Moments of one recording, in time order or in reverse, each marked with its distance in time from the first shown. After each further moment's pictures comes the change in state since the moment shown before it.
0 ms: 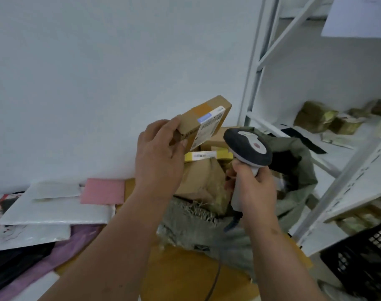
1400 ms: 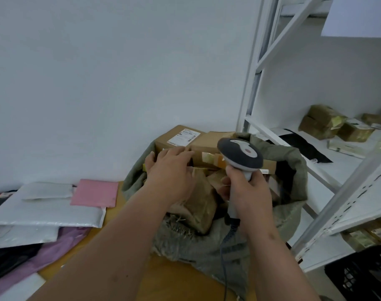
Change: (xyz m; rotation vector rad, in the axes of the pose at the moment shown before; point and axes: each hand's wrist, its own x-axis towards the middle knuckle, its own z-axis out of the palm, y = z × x) left_hand 0.012 0.005 0.066 0.556 -0.577 -0.144; right_hand 0.050 0.005 -0.026 -0.023 -0.106 0.116
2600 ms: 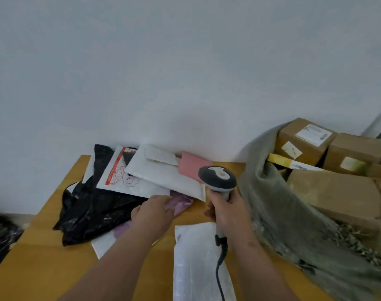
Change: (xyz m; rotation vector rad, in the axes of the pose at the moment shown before) left_hand -0.165 -0.351 -0.012 -0.158 -0.215 -0.660; right_hand -0.143 0.103 0.290 -0.260 -0.468 0.218
